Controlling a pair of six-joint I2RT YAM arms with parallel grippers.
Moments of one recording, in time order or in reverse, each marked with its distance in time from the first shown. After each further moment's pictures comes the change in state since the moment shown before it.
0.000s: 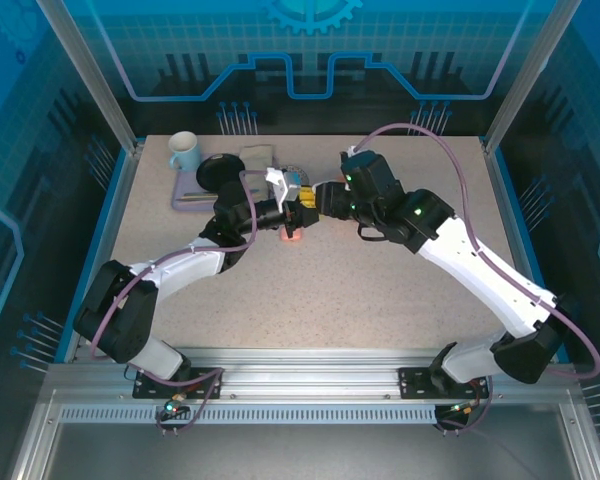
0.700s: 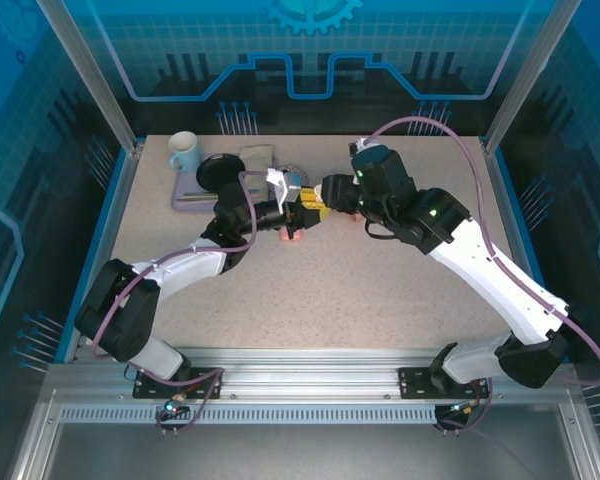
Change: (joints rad) left arm -0.003 0.009 -0.006 0.051 0.030 -0.039; right arm -0.028 -0.027 0.056 -0.027 0.026 -0.033
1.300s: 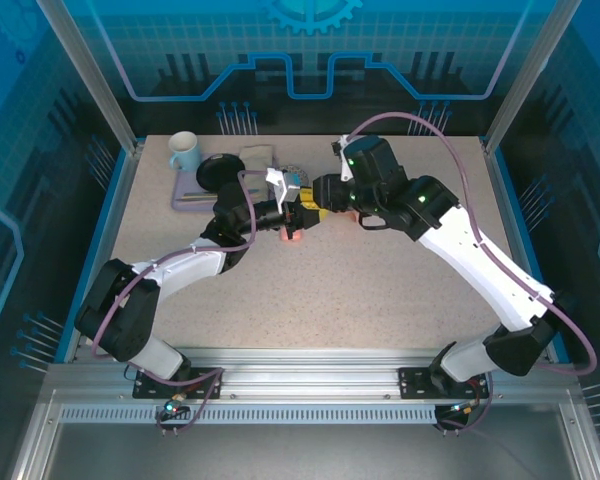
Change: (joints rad) left arm 0.005 0.000 0.000 0.000 0.012 -0.011; right arm -0.016 0.095 0.082 -0.039 -0.175 -0.074
